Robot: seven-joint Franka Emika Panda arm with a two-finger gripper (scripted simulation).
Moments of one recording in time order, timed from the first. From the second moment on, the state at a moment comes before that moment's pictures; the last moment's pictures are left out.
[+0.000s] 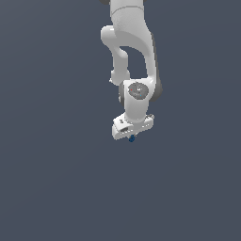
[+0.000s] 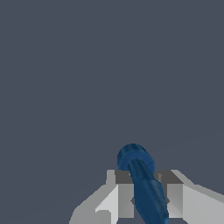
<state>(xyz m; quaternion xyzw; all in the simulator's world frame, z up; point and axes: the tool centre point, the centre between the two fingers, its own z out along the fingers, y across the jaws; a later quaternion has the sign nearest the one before) -0.027 0.059 0.069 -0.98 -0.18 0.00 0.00</state>
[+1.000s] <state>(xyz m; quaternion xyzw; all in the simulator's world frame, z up) -0.012 -0.024 0.262 -0.98 -0.18 0.00 0.00</state>
